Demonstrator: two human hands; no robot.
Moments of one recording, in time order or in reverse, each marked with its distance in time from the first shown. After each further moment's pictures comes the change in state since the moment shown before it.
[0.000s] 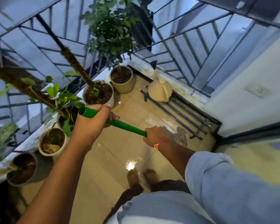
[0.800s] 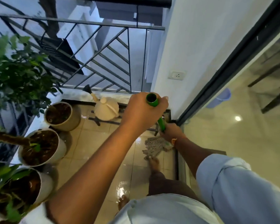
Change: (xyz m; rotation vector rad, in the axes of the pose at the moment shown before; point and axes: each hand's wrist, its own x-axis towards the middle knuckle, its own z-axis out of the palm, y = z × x) left_hand -0.005 0.109 0.243 0.338 -0.733 0.543; right_hand -0.108 0.188 -0.040 0.380 0.340 0.673
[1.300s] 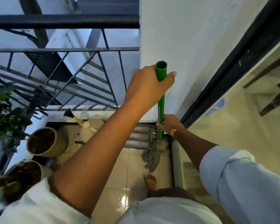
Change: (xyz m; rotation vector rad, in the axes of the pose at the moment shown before) left_hand 0.226 0.096 0.071 0.108 0.005 0.138; right_hand 0.158 0.077 -0.133 0.135 0.063 0.011
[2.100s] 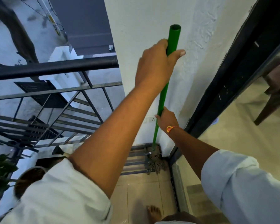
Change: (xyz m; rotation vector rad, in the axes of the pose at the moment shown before) left_hand 0.155 0.088 0.026 0.054 0.097 0.269; right_hand 0.090 -0.013 -0.110 0.355 0.300 0.185
